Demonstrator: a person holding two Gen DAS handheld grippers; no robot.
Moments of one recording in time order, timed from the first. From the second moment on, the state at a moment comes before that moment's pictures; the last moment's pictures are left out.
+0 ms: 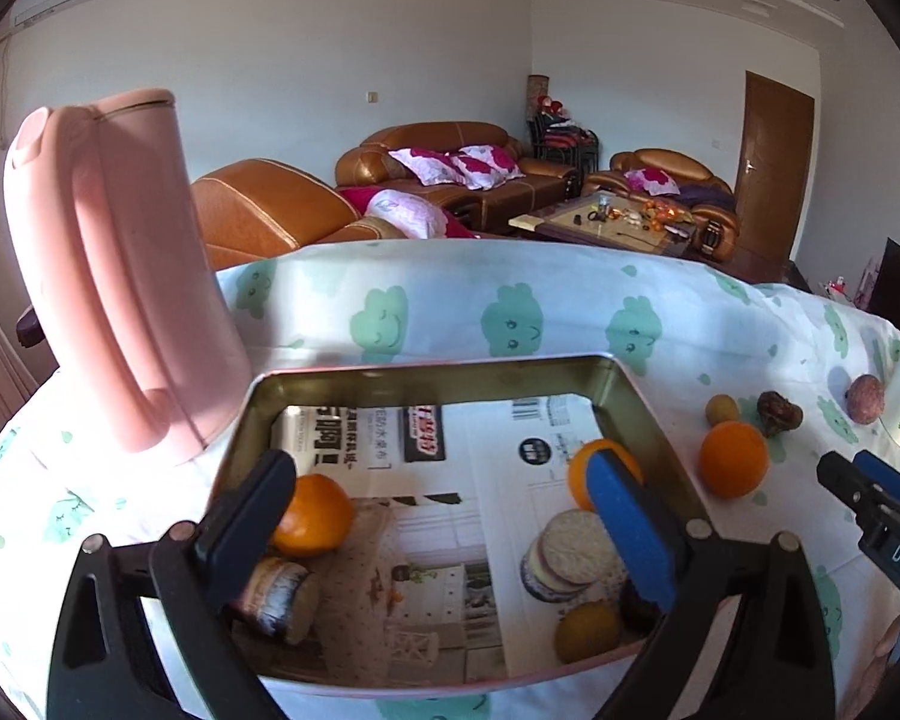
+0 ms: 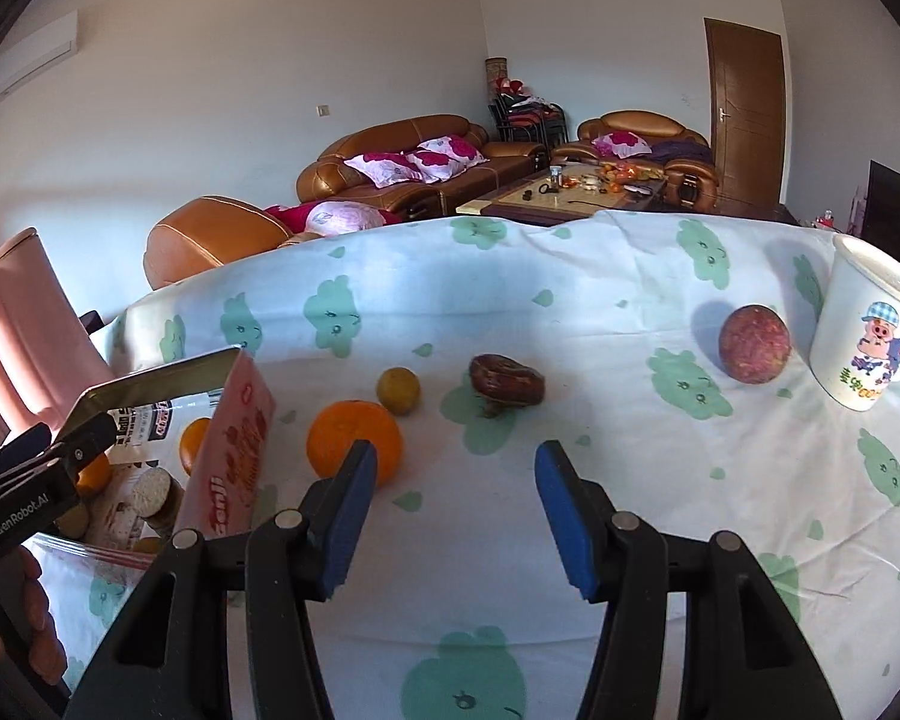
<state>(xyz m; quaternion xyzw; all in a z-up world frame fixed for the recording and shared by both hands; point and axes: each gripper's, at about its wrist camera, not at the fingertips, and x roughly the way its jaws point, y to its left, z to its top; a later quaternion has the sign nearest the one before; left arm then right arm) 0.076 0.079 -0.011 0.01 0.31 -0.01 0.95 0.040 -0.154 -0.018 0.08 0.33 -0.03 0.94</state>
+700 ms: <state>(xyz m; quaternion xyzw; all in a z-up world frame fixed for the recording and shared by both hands) 0.086 -0.059 -0.012 0.08 0.34 -0.14 0.93 0.014 -0.229 -0.016 0.08 0.32 -0.07 0.94</state>
